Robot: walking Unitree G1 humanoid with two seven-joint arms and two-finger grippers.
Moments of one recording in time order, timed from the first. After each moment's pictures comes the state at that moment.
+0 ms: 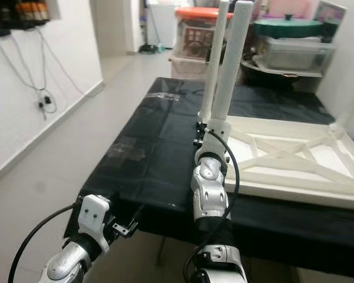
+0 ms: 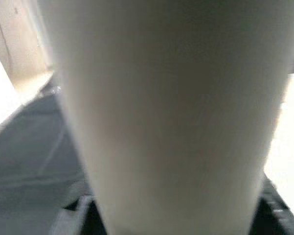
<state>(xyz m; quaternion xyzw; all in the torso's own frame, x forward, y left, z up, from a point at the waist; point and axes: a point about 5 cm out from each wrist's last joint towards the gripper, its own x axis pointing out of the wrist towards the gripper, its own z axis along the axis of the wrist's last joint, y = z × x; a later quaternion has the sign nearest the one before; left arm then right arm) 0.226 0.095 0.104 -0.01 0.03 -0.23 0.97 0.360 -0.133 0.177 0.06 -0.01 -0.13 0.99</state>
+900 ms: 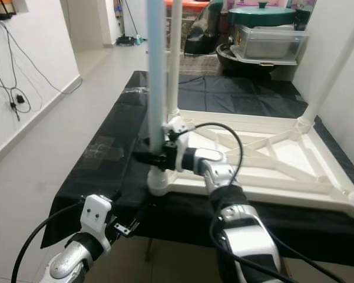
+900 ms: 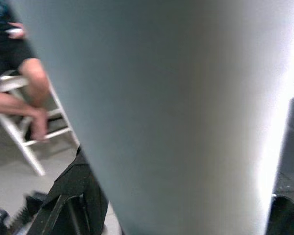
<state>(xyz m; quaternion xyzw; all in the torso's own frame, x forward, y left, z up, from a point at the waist) 0.229 0.093 0.101 -0.01 0.03 -0.24 0.97 0.368 -0.083 0.182 0.02 0.06 0.59 0.81</state>
